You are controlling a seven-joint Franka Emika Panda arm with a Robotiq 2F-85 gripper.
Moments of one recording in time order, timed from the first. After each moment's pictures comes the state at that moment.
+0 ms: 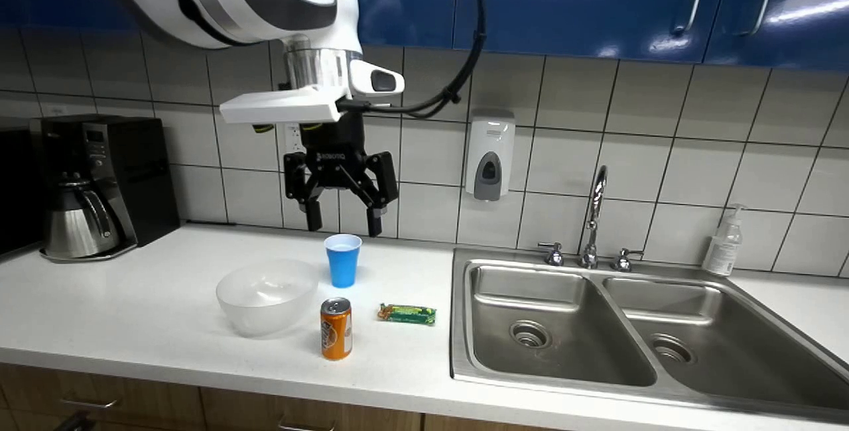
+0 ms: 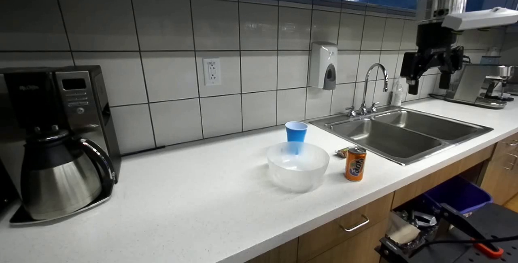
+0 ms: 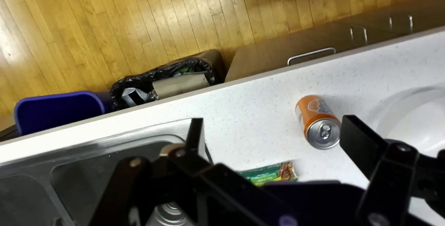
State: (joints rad) arm -0.24 -0.40 -0.28 -2.61 -0.29 2.23 -0.10
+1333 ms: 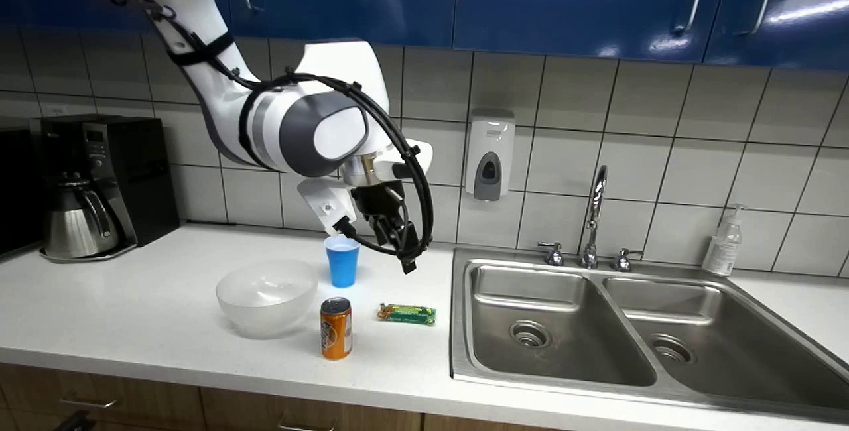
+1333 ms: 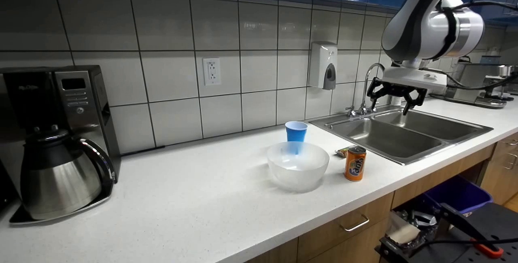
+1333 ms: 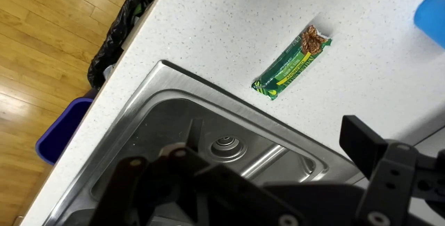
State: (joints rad) arm -0.27 0.05 -0.26 -2.57 -0.03 2.98 0.35
